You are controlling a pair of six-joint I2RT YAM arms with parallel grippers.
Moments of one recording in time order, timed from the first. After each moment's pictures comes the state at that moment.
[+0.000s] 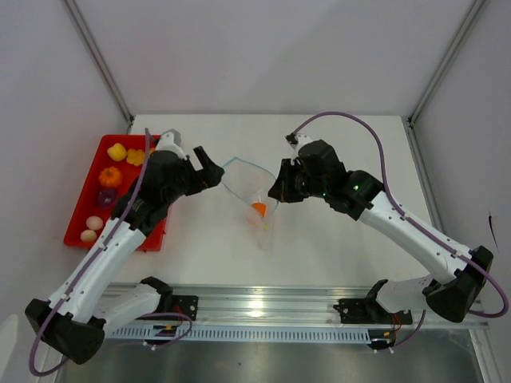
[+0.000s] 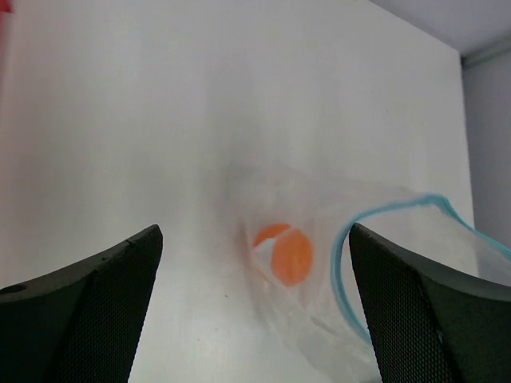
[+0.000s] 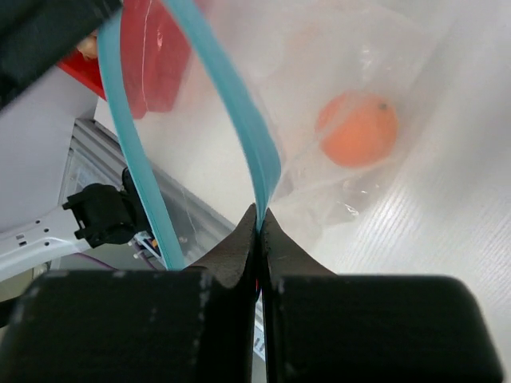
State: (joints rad) left arm -0.49 0.98 1.04 -0.51 -0.10 -0.64; right arm 0.81 1.32 1.37 -0.63 -0.08 0.62
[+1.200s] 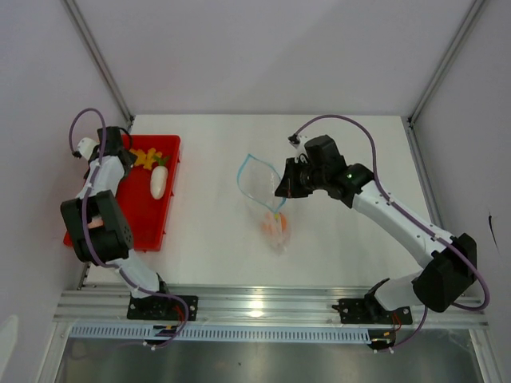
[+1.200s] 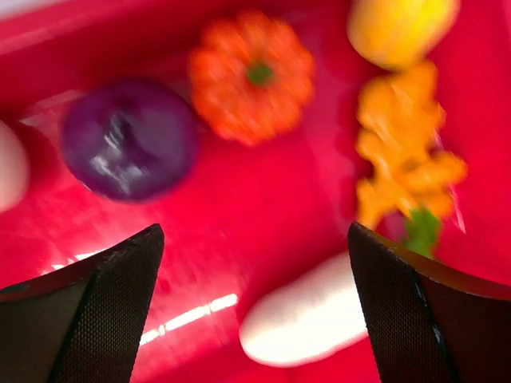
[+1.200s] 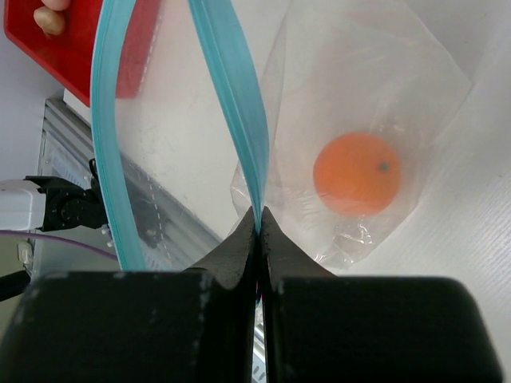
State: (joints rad) left arm 0.30 1.67 1.25 -0.48 -0.44 -0.80; right arm 0.65 1.40 1.28 -0.56 -0.28 0.50
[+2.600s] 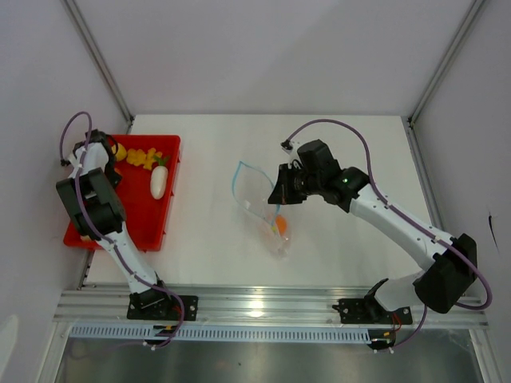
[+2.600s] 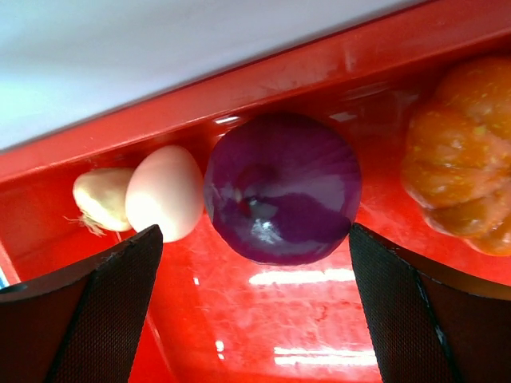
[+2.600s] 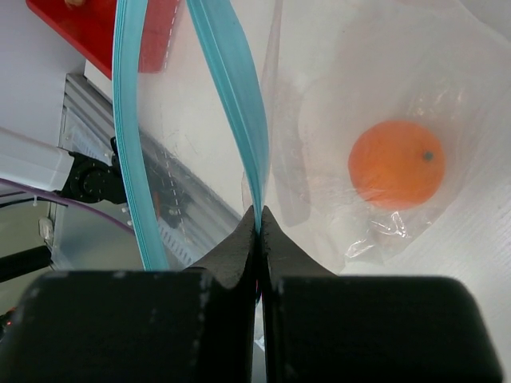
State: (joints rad) left arm 0.44 2.02 1.60 -0.95 -0.62 -0.70; right arm 0.71 1.40 1.28 -0.57 -0.31 0.55
